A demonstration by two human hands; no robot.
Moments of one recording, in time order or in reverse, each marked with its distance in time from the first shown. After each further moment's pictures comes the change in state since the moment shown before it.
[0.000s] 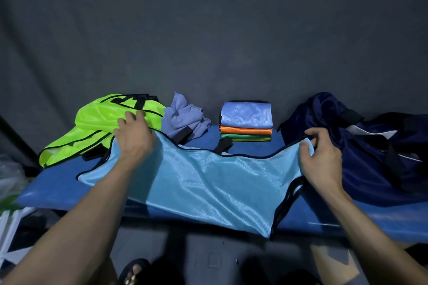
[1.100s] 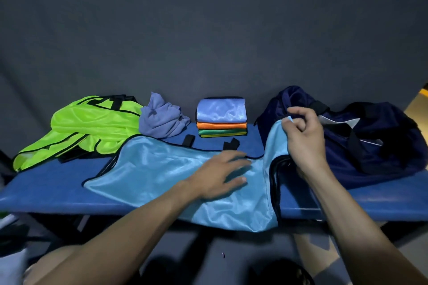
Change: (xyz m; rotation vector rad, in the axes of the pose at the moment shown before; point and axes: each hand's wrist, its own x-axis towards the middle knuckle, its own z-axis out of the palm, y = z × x) left_hand -0.152 0.159 0.023 -0.427 -0.490 1.096; right_hand 0.008 -0.017 -0.038 0.545 0.029 0.122
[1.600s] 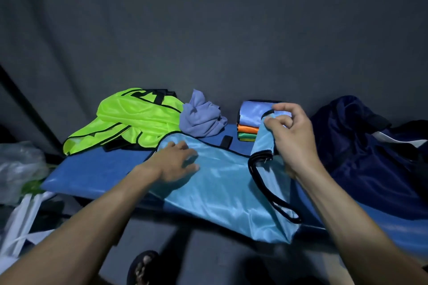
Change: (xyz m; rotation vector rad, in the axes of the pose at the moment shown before) left_hand -0.126 -0.135 -0.091 0.241 -0.191 -0.537; right_hand -0.031 -0.047 0.124 0.106 -0.256 0.060
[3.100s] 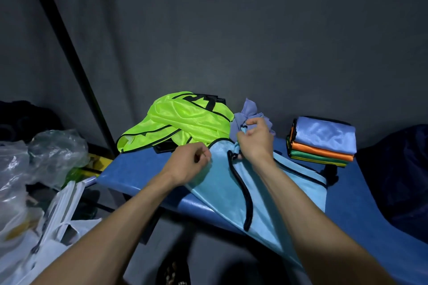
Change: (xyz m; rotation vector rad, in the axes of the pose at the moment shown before) left_hand -0.050 -0.070 -0.009 -0.629 0.397 -0.209; right_hand 0.021 0.043 0.202 -0.380 -0.144 0.127
